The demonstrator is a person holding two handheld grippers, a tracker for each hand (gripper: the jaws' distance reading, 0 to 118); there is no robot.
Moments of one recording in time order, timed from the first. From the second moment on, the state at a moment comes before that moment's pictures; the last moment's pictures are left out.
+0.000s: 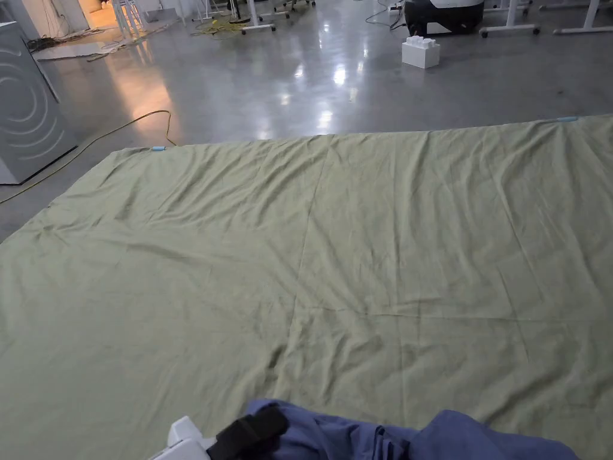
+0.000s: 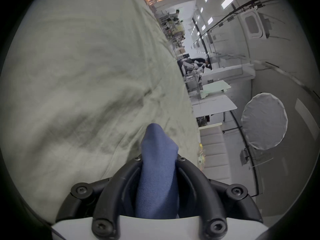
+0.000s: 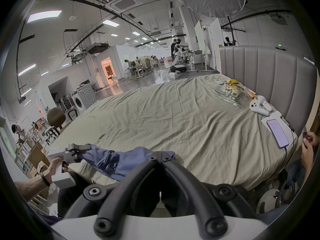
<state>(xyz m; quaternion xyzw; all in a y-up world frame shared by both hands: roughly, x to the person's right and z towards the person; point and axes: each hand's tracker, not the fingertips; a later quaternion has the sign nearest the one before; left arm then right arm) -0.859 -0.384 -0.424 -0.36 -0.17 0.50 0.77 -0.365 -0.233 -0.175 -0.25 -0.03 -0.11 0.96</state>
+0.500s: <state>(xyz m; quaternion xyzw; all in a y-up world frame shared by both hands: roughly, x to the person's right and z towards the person) -0.715 -0.273 -0.384 -0.30 -0.23 0.08 0.92 -0.368 -0.242 -0.167 -0.25 -0.03 -0.13 0.96</state>
